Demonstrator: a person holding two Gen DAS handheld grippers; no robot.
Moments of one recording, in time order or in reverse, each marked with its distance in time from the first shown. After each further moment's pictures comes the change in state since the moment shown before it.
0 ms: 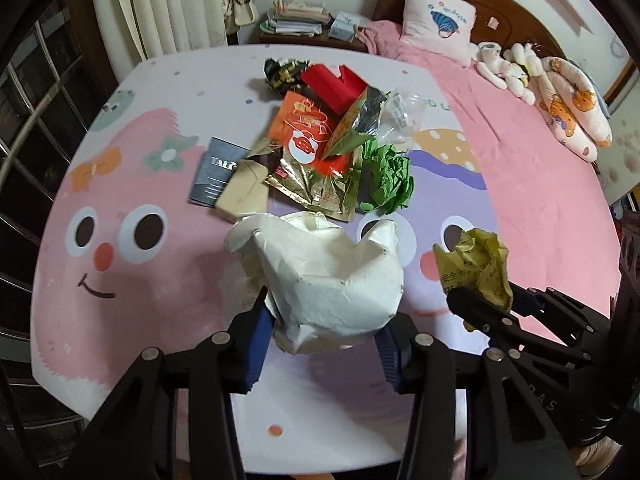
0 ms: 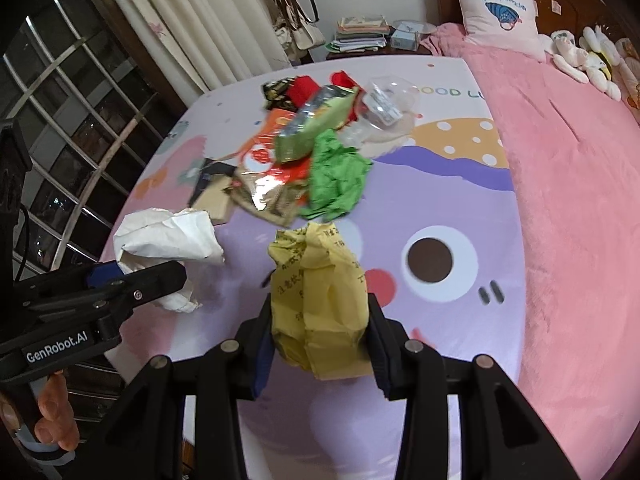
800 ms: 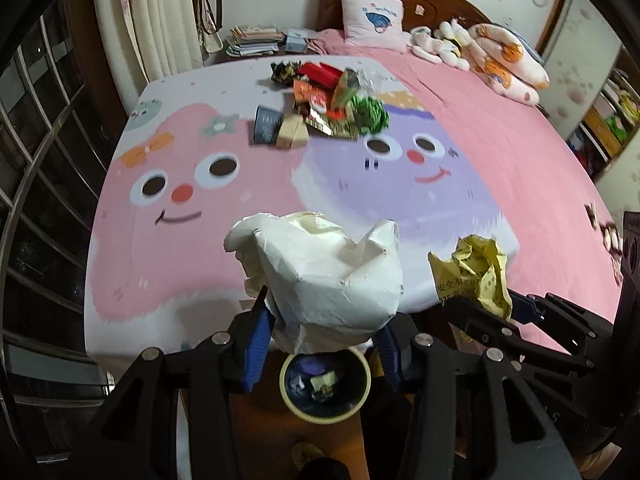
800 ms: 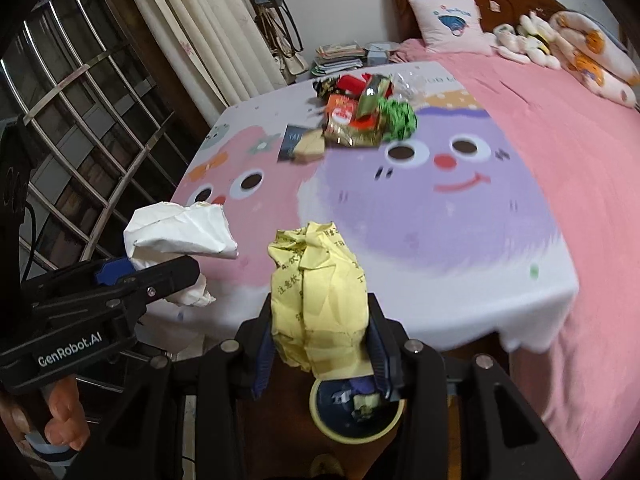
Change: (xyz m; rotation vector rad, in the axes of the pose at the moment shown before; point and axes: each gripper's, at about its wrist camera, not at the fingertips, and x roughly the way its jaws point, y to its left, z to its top) left arm -0.118 0.113 -0.148 0.243 -0.045 -0.099; right arm -0.068 0.172 -0.164 0.183 -0.133 -0.098
